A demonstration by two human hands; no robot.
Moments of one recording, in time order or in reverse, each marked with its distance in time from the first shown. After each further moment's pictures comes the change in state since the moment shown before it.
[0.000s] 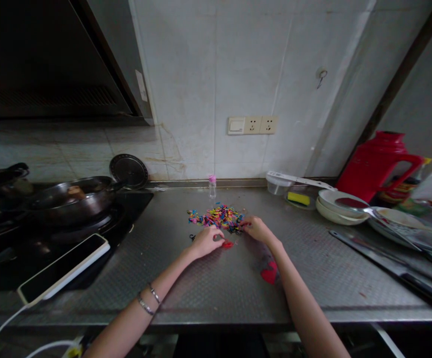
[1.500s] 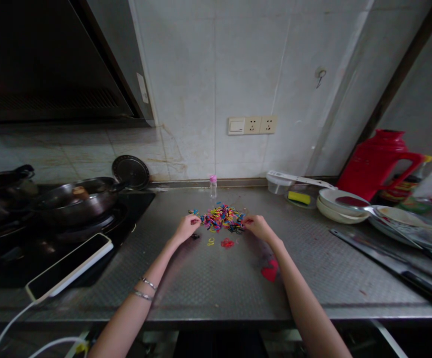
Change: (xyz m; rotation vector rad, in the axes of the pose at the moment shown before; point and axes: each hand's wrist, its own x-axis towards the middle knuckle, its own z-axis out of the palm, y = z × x) left_hand 0.003 -0.077 -0.029 -0.162 0.250 -0.144; right_hand 0.003 0.007 0.003 0.206 0.042 0.088
